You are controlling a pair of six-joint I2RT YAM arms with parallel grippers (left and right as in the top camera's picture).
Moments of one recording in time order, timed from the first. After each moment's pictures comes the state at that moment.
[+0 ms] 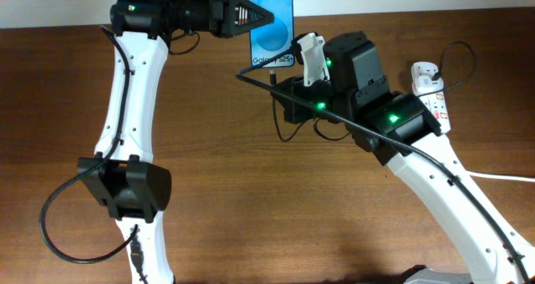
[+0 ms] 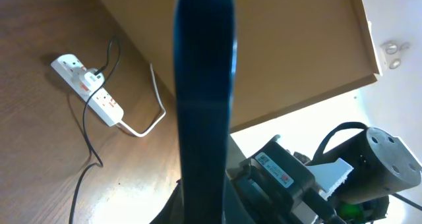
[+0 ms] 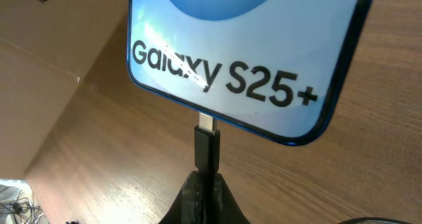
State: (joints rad) left arm -0.15 2.21 2.43 -0.91 1.45 -0.30; right arm 0.49 1.48 1.52 -0.67 -0.34 0.34
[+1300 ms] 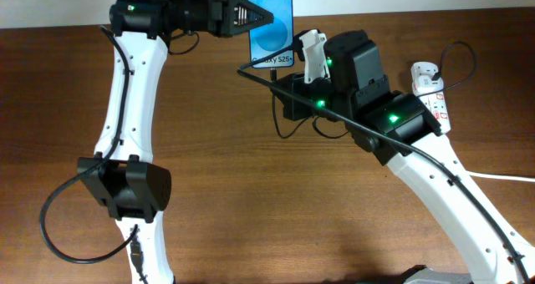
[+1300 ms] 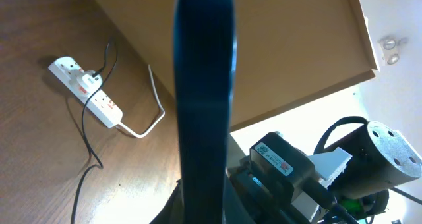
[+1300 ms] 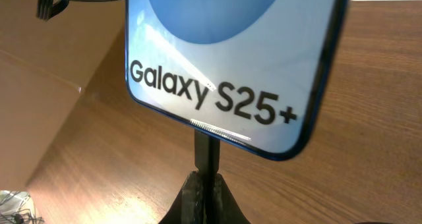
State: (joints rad) left arm -0.15 2.21 2.43 -0.91 1.46 -0.28; right arm 0.49 1.48 1.52 -0.65 -0.32 0.37
